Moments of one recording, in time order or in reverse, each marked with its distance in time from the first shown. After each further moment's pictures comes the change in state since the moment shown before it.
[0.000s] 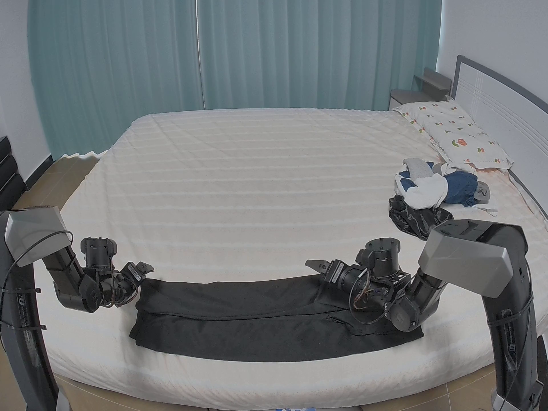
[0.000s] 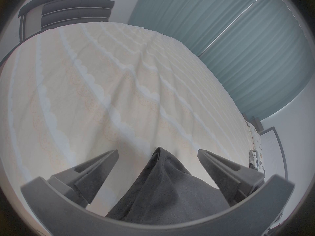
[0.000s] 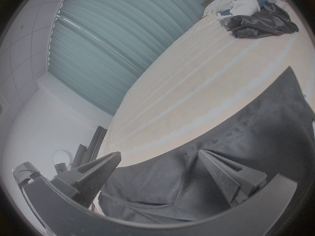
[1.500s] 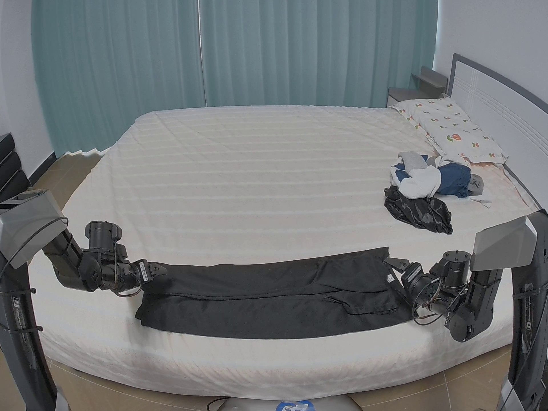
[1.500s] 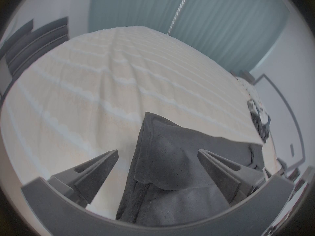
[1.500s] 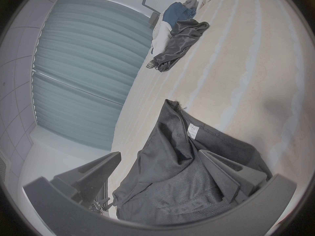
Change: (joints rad) left arm -0.028 -0.059 -0.148 0.303 -0.095 0.414; right arm -0.308 -0.063 0.466 -0.417 0.055 0.259
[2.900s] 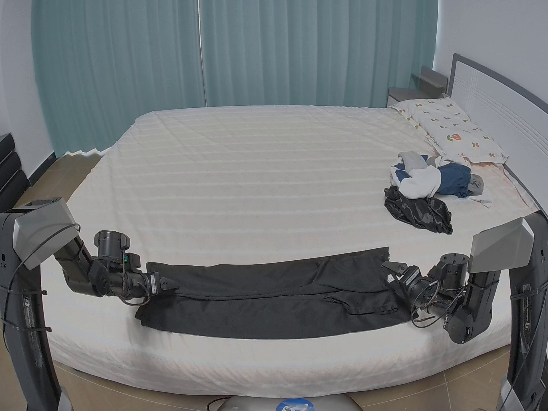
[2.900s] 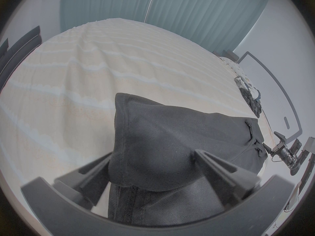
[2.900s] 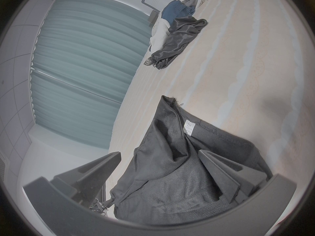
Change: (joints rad) left arm -0.010 0.090 -0.037 0.007 -0.128 0.171; right arm 0.007 0.017 0.003 0.001 -0.001 -0.010
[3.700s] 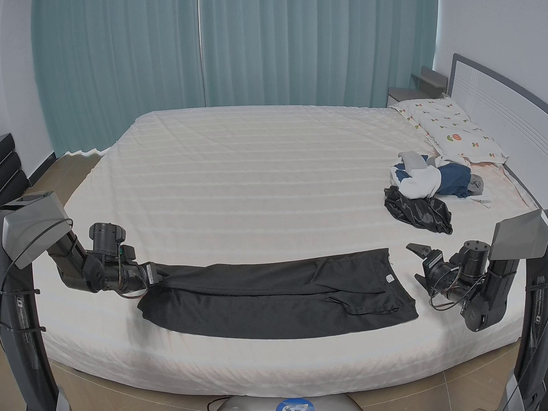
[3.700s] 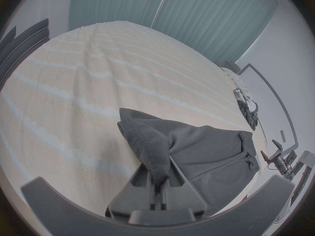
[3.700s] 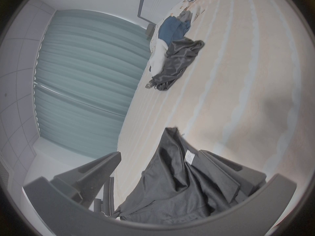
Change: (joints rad) left arm 0.001 -0.062 0.017 -0.009 -0.001 -0.103; right arm -0.131 -0.069 -0.003 0.000 0.043 0.039
